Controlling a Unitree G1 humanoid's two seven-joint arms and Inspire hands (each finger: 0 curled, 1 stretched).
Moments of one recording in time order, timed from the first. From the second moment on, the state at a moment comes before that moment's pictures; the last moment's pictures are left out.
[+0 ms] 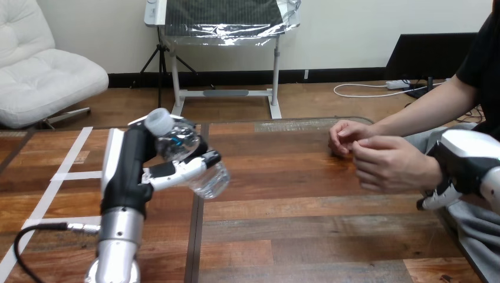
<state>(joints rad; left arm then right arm) -0.09 0.14 0.01 0.16 0.20 -0.24 0.09 -0.42 -0.79 0.27 0.48 -0.66 0.07 0.27</state>
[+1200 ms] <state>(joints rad) -0.21 0.02 -0.11 0.11 0.27 -0.16 0.09 -0.34 -0.79 0.19 0.10 -0.65 0.17 0.36</state>
